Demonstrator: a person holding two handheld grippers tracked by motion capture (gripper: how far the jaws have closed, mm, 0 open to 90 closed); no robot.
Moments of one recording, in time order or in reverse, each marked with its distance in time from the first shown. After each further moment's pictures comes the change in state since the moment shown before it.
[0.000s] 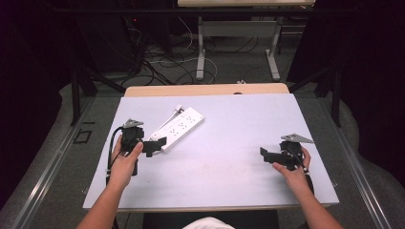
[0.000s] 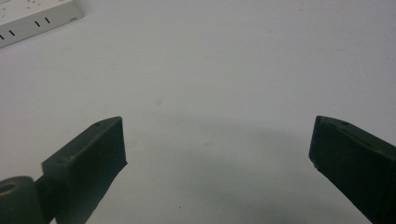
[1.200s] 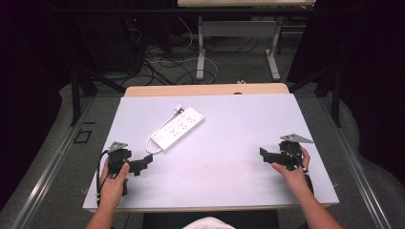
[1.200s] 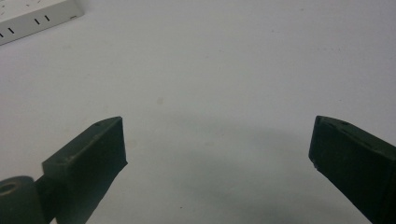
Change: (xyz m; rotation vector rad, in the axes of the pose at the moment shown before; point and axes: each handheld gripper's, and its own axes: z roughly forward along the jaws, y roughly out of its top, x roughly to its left) left arm 0.039 -0.073 -0.004 -0.021 0.034 -0.100; right arm 0.002 0.000 0.001 0.004 -0.002 -0.001
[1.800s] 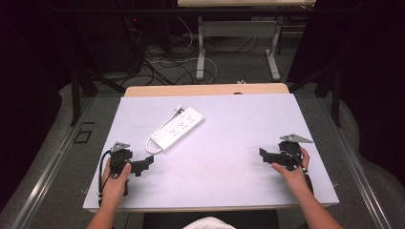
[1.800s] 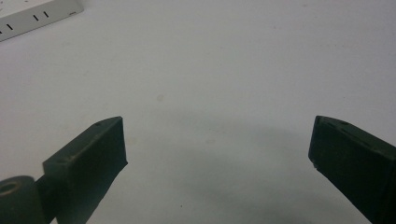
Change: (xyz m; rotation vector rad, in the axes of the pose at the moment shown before) left arm 0.002 -0.003 0.007 0.022 0.013 0.013; right arm -0.001 -0.001 0.002 0.008 0.001 -0.002
